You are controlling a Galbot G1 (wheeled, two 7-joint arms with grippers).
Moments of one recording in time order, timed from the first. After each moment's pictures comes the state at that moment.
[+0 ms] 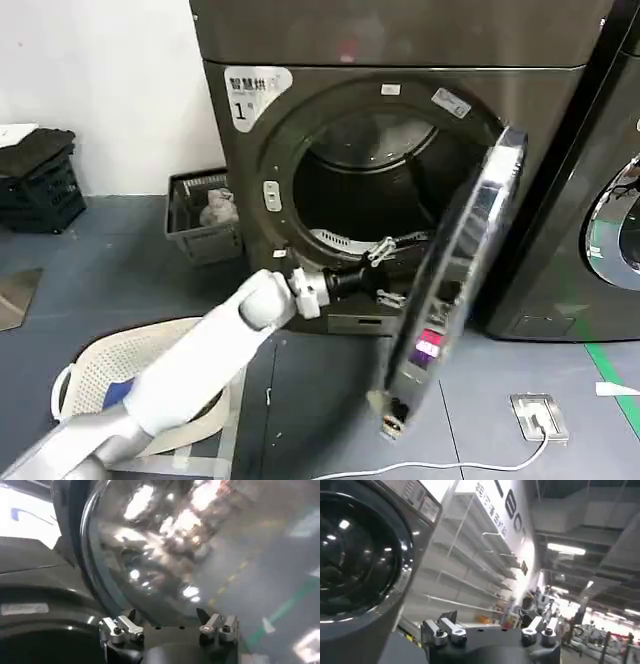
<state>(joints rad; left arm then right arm) 0.32 -1.24 0.39 -1.43 -0.03 -0.49 0.47 -1.77 1.61 1.99 2.06 0.37 -0.02 -0.07</state>
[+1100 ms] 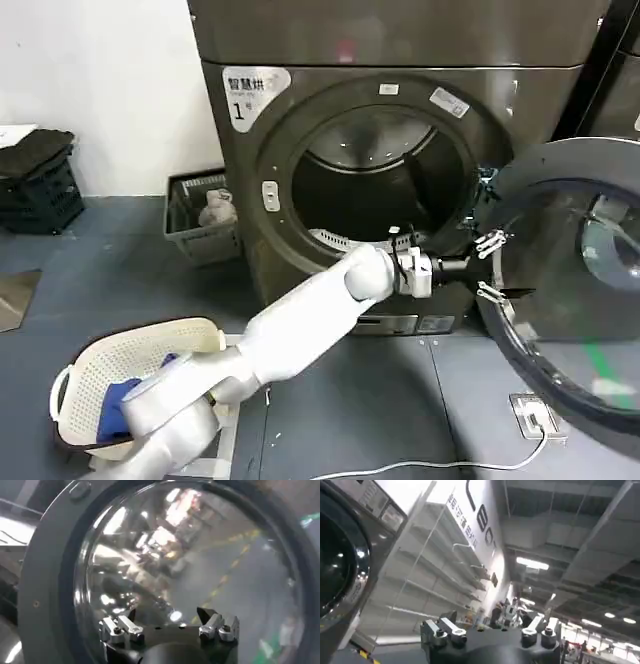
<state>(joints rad) 0.10 -1.61 0.53 -1.04 0.04 -0.50 0.48 -1.78 1.61 2.06 2.08 0.38 0.03 0.03</state>
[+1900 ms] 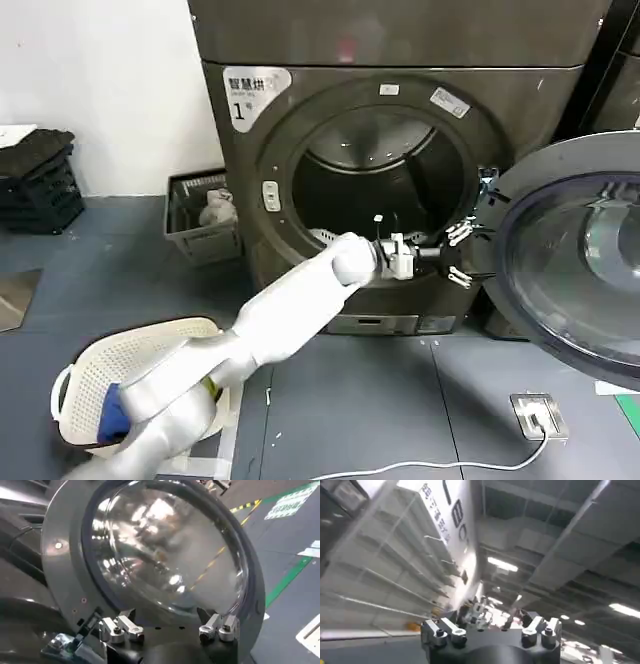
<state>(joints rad) 0.05 -1.61 0.54 -0.93 0.04 -0.50 0.49 -1.79 1.61 2.14 1.99 0.32 0.03 0.15</state>
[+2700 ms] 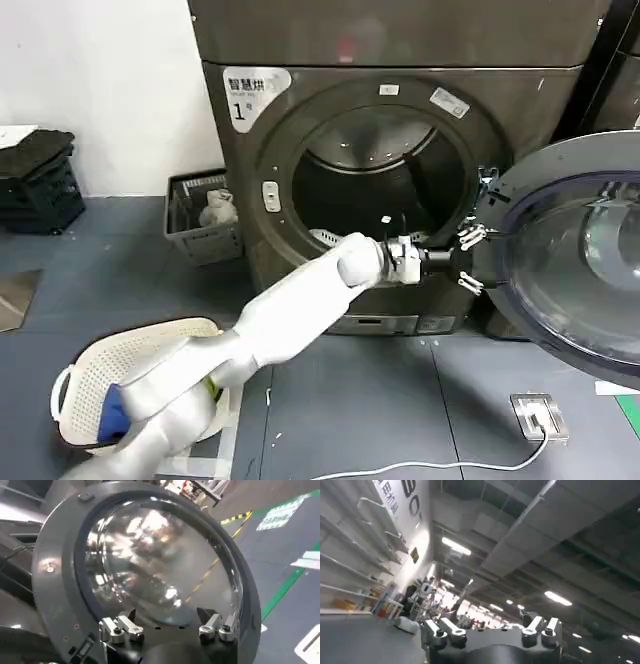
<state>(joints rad) 0.06 -1.61 0.56 -0.99 -0.01 -0.48 0.51 -1.87 1.61 2.29 1.76 0.34 0.08 0.19</state>
